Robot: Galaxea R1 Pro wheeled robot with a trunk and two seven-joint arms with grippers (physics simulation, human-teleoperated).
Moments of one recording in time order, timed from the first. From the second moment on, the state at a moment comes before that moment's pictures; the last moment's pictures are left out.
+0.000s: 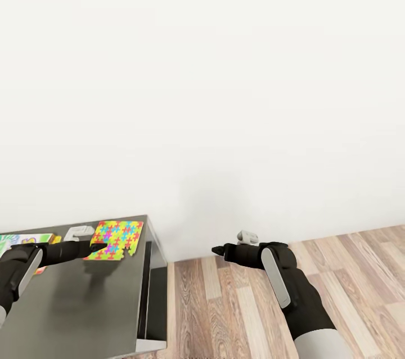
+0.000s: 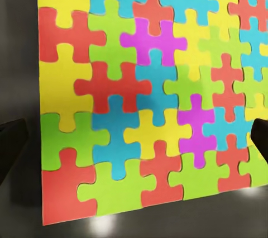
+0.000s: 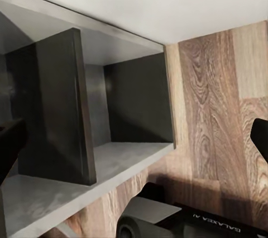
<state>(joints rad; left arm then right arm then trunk) -0.65 0.43 0.13 -0.78 0.06 0.62 -0.72 -0.50 0.11 0.04 -1.21 -0.34 0.97 0.15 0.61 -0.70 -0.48</state>
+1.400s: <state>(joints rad) -0.65 0.43 0.13 -0.77 0.06 0.61 -0.72 -0.50 0.11 0.04 -1.21 -0.34 0.97 0.15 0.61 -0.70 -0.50</state>
